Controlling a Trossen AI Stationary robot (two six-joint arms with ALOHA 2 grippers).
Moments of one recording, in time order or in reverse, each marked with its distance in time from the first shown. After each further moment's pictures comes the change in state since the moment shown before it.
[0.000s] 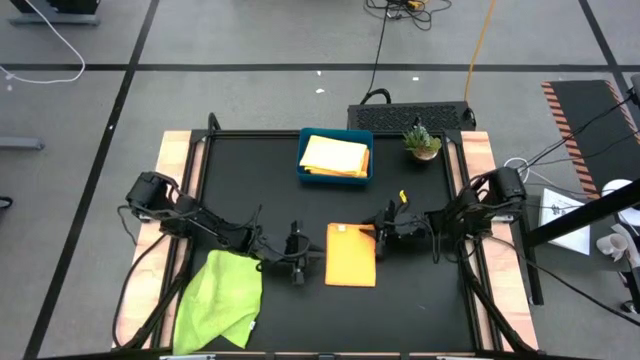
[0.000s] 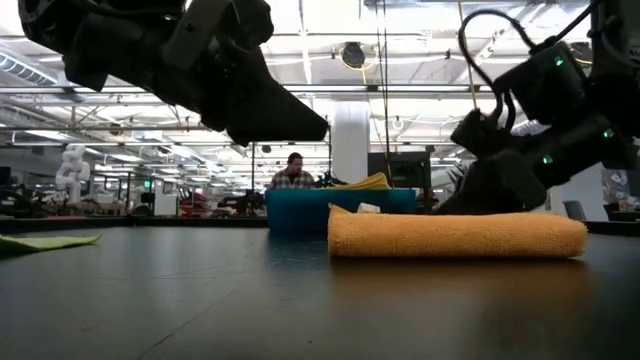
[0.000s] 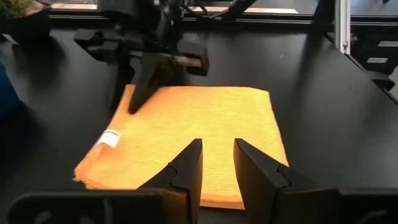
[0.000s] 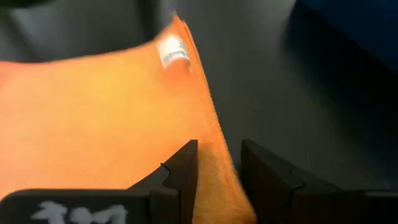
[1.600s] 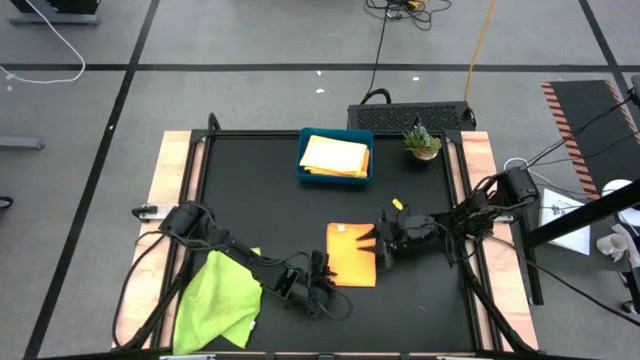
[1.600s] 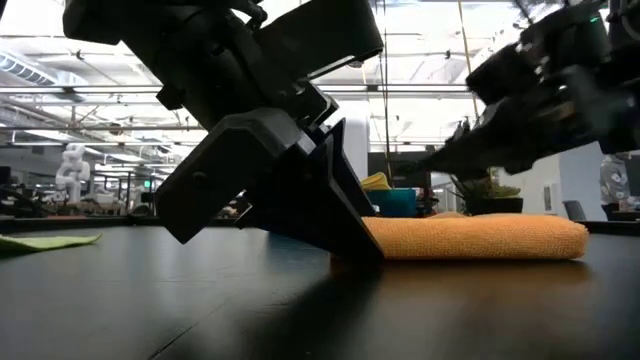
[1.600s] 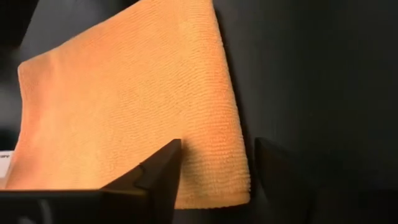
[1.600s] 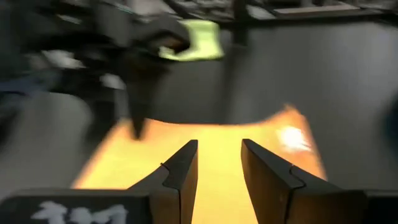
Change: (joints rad) left arm -0.137 0.390 0.579 -0.752 -0.185 0.162; right arm 0.087 -0.090 -0.001 0.152 -0.200 -0.099
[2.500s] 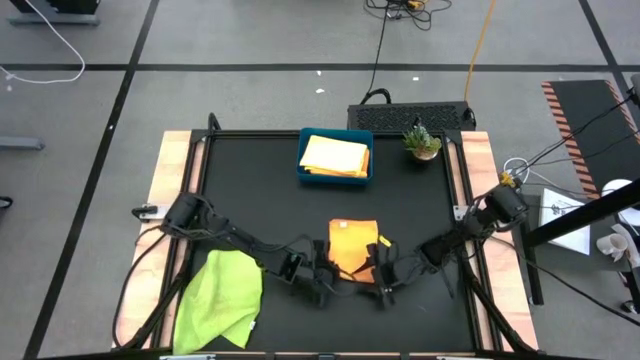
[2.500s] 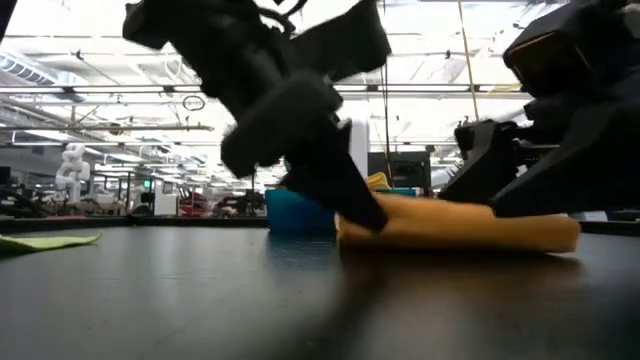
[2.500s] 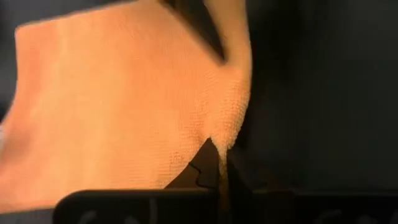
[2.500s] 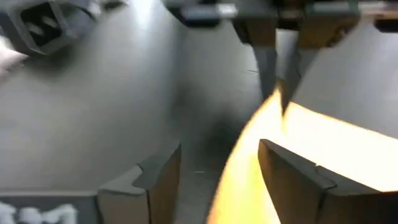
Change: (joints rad) left arm 0.074 -0.051 -0.008 0.022 0.117 -0.093; right arm 0.338 0.160 0.233 -0.251 0.180 -0.085
